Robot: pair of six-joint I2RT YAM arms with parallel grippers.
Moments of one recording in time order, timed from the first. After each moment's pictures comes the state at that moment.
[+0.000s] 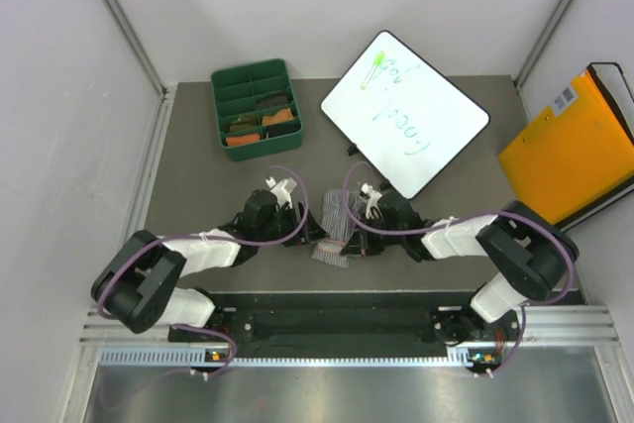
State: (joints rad) left arm -0.58 1.38 0.39 0.38 0.42 -0.78; right arm 0.74 1.55 0.48 0.37 -0.41 0.68
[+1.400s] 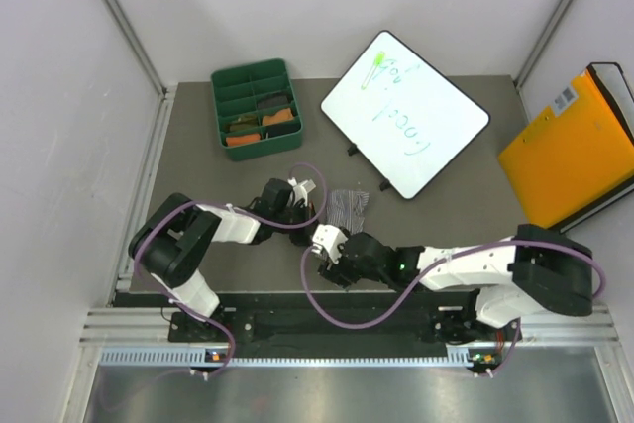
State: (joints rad) left arm -0.57 1.66 0.57 0.29 0.64 -0.72; right arm 1.24 1.37 0.57 0.17 0.15 -0.02
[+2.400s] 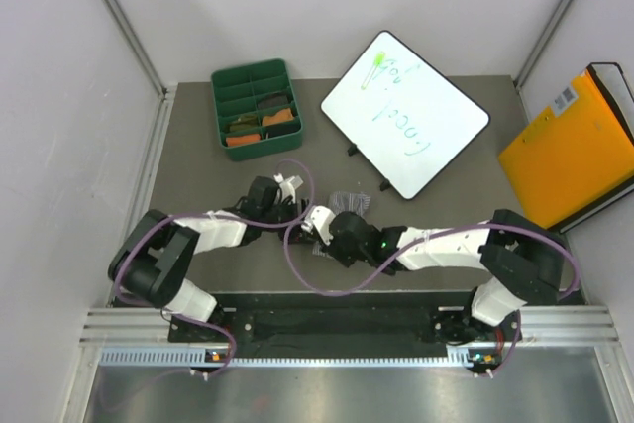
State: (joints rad) left arm -0.50 1.54 0.55 0.20 0.64 -0.67; right arm 1.15 1.56 0.72 0.07 0.17 -0.04
